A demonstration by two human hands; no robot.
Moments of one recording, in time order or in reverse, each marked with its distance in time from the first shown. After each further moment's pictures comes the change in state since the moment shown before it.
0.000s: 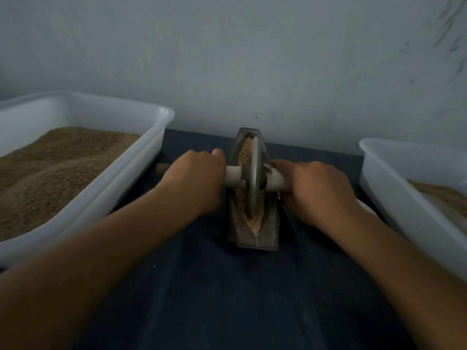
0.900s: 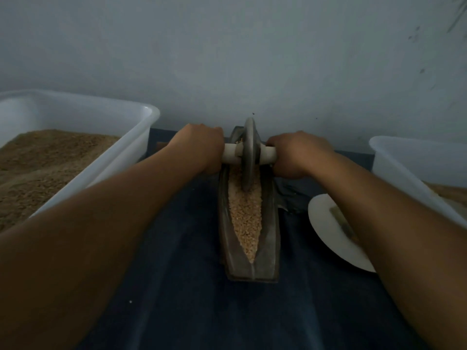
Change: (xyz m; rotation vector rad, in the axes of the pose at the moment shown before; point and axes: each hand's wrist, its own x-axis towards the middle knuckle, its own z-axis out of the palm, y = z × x) left_hand 0.111 -0.017 0.020 0.085 -0.057 0.035; right_hand 0.108 0.041 0.049 0.062 -0.393 0.146
